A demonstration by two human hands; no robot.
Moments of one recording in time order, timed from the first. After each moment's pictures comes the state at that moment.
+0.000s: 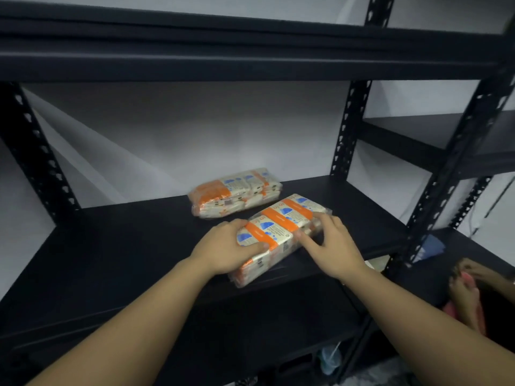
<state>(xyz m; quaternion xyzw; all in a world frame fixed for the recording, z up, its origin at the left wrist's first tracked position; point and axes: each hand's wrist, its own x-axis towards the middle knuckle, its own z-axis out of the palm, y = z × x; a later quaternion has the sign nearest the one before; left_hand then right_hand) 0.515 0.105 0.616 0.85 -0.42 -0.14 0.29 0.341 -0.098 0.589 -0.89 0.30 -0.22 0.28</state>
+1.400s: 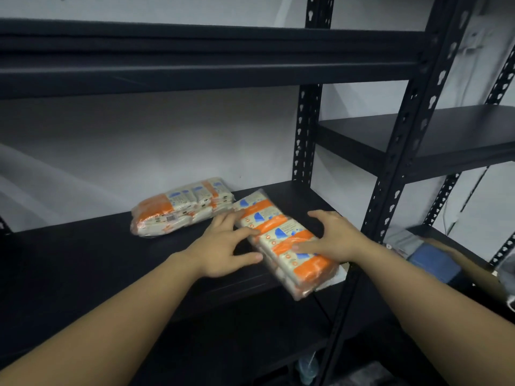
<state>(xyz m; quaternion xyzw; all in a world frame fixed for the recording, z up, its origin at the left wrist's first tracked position) 0.489 -0.023 0.609 0.79 -0.59 -0.08 0.12 0.281 -0.242 0.627 -0.90 0.32 -0.07 0.28</state>
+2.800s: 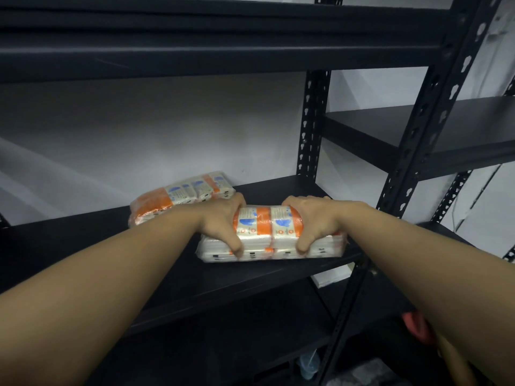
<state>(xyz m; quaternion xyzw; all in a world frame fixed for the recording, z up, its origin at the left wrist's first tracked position) 0.537 -0.065 0.654 0.83 -0.52 -0.20 0.03 0.346 -0.264 0.661 -0.97 0.13 0.12 0.14</state>
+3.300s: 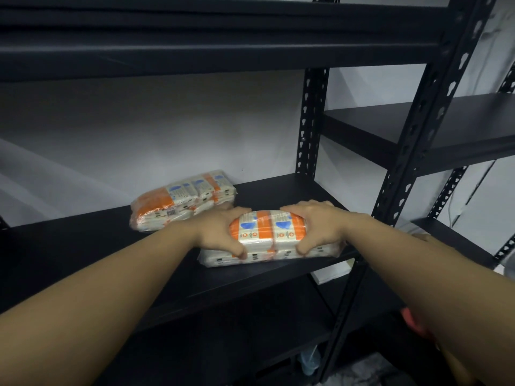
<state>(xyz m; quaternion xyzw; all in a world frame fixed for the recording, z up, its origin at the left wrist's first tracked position) 0.530 -0.047 0.630 0.82 -0.55 -0.16 0.05 0.335 -0.266 0.632 -0.98 0.12 0.07 0.12</state>
